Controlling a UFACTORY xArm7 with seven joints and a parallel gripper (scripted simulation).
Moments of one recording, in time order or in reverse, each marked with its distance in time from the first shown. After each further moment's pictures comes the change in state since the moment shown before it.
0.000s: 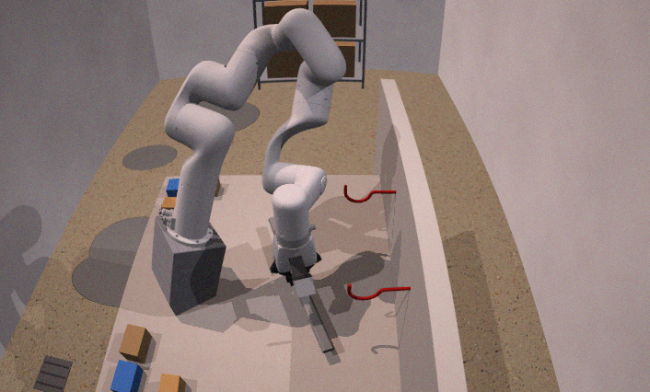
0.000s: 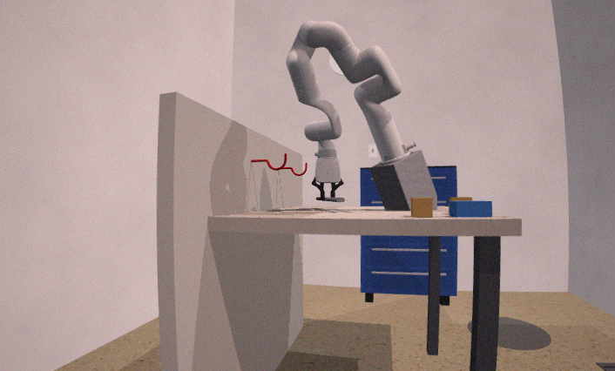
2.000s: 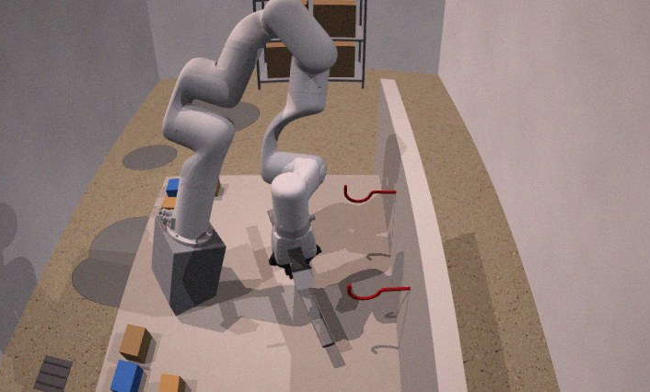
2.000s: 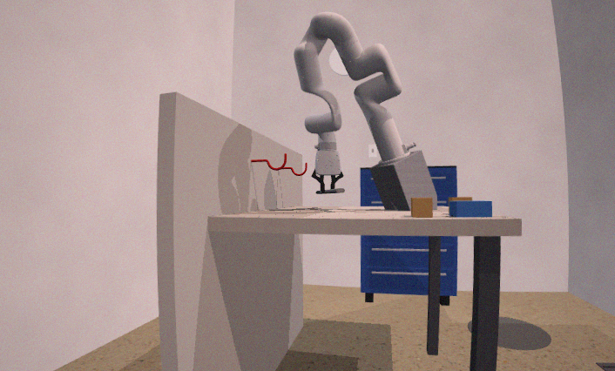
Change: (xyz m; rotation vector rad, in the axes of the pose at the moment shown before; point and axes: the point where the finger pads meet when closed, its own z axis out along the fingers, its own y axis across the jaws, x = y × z) arm -0.001 0.000 -0.030 0.000 -0.002 -0.001
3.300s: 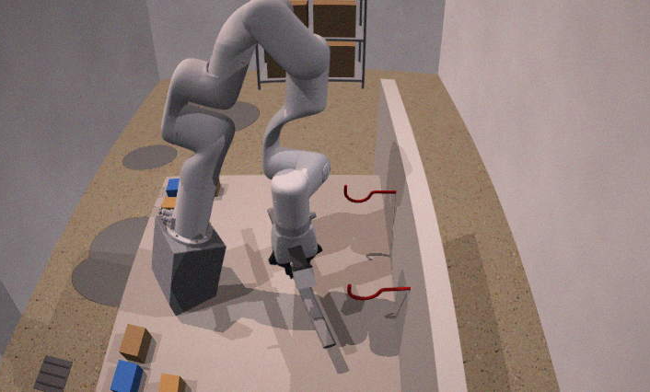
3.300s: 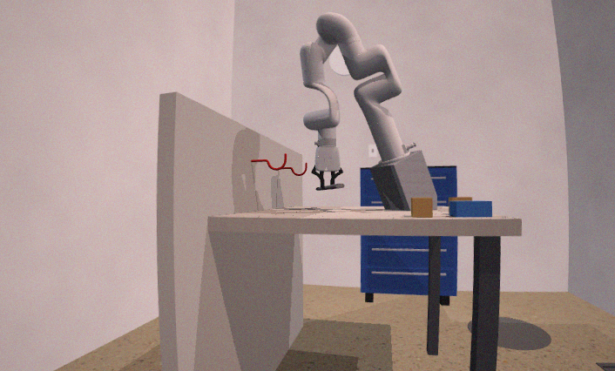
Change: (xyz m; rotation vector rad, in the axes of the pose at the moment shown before) arm 0.011 0.001 -0.017 -0.002 0.004 0.000
